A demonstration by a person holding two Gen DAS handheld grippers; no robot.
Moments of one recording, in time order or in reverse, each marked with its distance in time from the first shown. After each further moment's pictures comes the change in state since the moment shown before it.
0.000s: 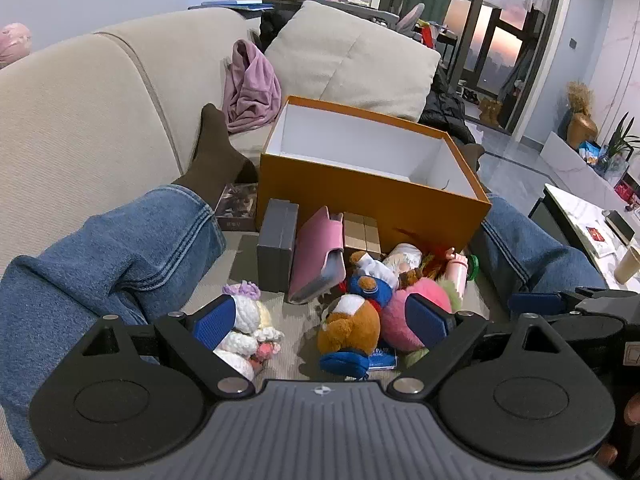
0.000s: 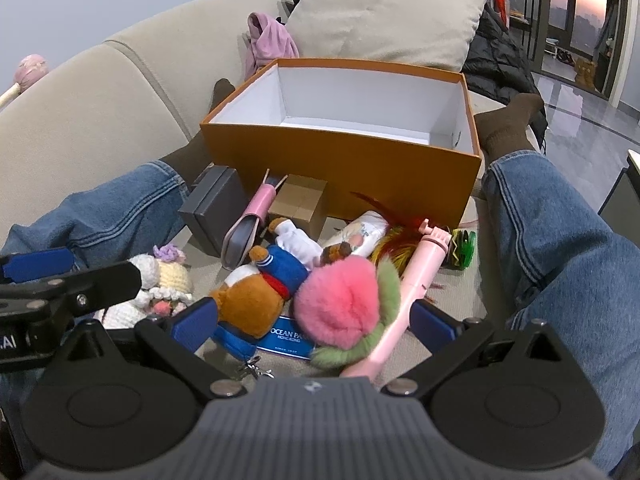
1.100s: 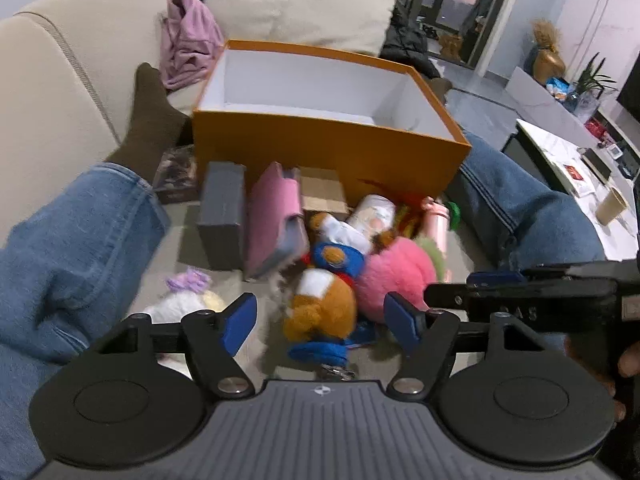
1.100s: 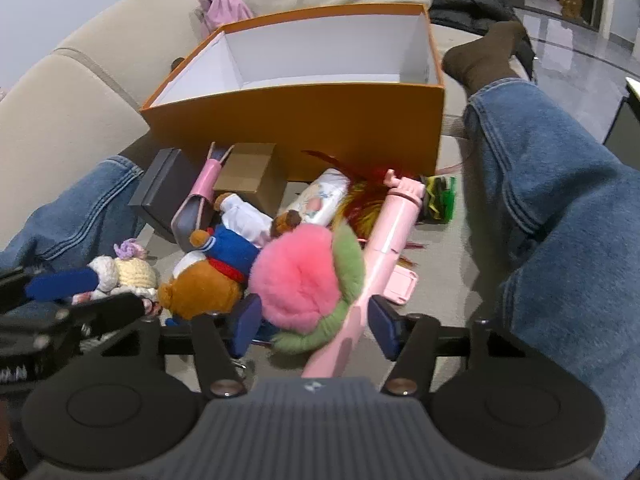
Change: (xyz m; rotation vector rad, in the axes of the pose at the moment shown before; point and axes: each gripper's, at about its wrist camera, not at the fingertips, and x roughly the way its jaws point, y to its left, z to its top) left arm 0.052 -0.011 0.016 0.111 0.182 -0.093; right arm 0.038 -0.043 0.002 0.130 0.128 0.050
